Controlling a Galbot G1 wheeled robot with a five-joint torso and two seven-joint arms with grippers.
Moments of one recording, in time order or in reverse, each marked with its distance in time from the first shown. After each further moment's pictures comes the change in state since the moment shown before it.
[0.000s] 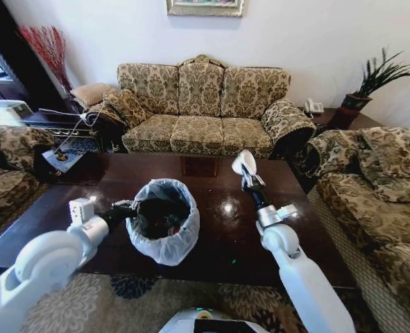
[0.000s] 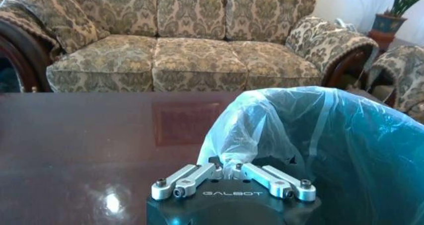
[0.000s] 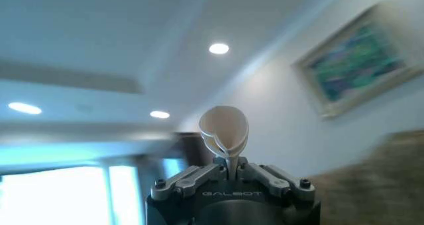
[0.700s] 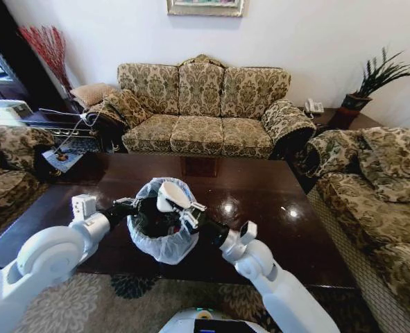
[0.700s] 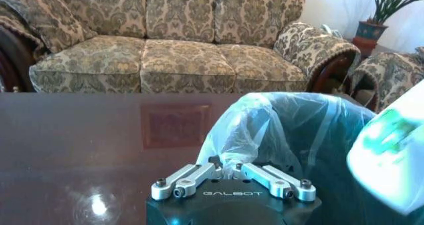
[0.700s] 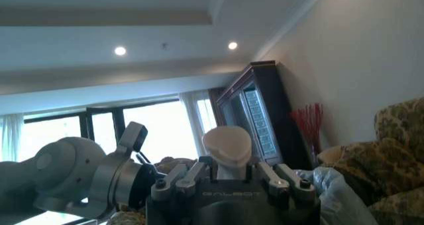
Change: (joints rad) left arm -0.002 -0.035 0.015 -0.052 0.000 0.000 0.003; right arm 0.028 0.018 -0.302 -0.093 -0.216 -0.084 -0.083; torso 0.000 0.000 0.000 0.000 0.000
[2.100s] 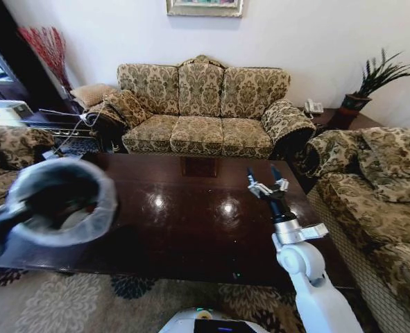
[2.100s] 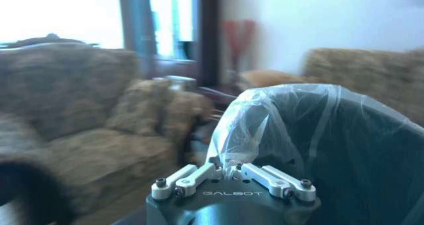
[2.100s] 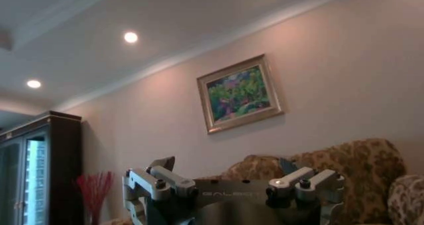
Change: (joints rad) left arm 0.160 -0.751 -0.709 0.064 0.351 0.006 0.083; right arm -0.242 0.106 0.598 0.044 -0.100 0.160 0.300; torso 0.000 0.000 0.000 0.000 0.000
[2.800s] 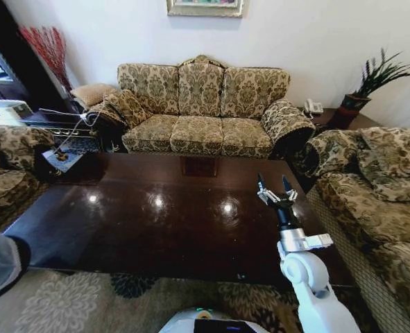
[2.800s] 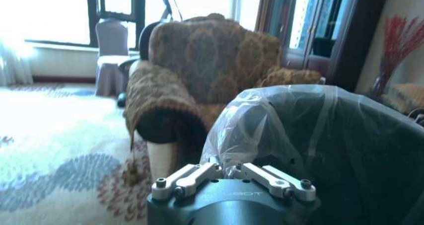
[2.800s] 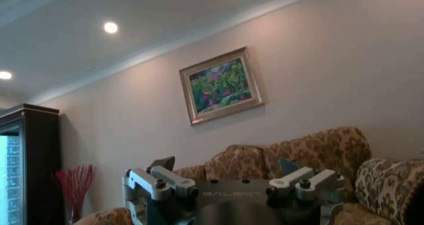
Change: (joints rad) left arm -0.016 -0.072 -0.184 0.376 -0.080 -0.094 -0.036; right arm -0.095 0.037 0.013 0.003 -0.028 0.046 0.016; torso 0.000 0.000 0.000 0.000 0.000
